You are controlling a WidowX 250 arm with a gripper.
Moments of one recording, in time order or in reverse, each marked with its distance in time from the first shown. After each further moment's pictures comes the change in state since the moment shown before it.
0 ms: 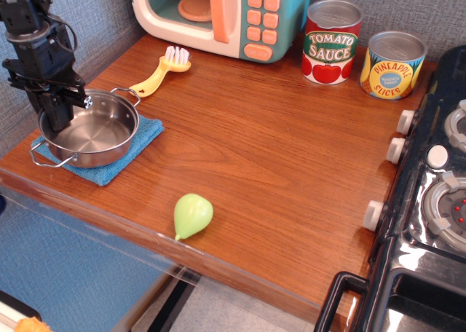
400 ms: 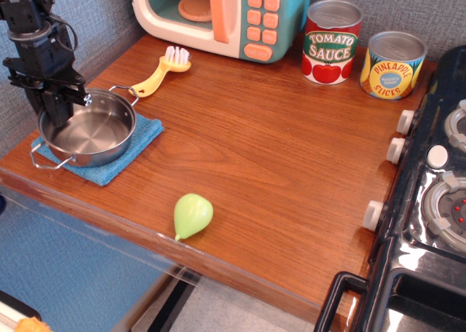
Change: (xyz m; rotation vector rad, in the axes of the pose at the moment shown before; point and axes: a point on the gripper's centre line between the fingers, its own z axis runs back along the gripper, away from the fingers) arm 0.005 0.006 -0.001 0.013 0.005 0.009
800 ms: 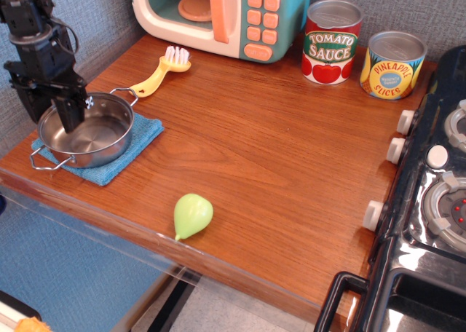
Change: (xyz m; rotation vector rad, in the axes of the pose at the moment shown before) arm -0.002 -0.004 -0.002 0.000 -0.004 0.011
